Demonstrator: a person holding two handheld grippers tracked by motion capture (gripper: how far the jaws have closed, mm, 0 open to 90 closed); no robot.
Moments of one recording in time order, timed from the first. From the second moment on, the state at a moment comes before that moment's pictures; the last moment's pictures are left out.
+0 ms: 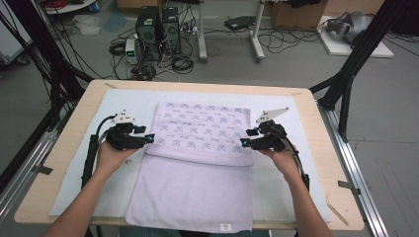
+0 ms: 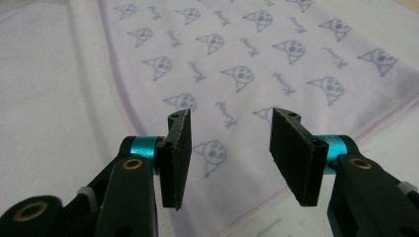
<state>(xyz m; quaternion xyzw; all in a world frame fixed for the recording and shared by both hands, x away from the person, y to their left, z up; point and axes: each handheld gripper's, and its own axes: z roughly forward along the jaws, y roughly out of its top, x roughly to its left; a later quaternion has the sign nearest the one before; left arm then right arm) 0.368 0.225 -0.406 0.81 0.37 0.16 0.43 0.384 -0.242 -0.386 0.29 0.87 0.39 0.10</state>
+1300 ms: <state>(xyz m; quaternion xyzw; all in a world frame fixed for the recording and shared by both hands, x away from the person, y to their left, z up) 0.240 0.254 -0.421 0.84 0.28 0.13 0.45 0.257 -0.243 -0.398 0.17 0.90 0.41 0.03</state>
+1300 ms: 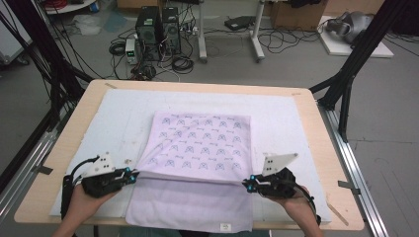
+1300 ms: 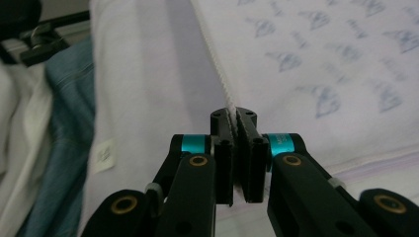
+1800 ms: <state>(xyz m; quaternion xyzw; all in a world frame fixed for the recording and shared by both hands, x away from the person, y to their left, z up) 0.252 0.249 -0.420 0.83 0.28 0.10 0.47 0.271 -0.233 -0.428 0.19 0.90 0.38 0.02</state>
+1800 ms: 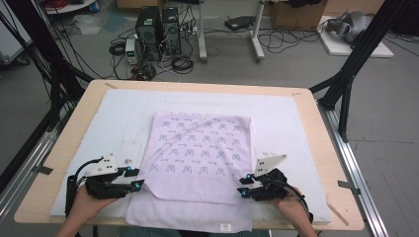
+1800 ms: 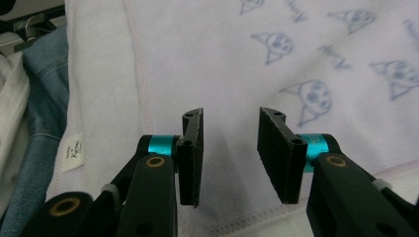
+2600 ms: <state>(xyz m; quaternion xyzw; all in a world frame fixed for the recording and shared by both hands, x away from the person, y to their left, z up) 0.247 0.227 -0.439 0.87 0.23 0.10 0.42 0.265 -0.227 -0.428 0.19 0.91 0.36 0.03</state>
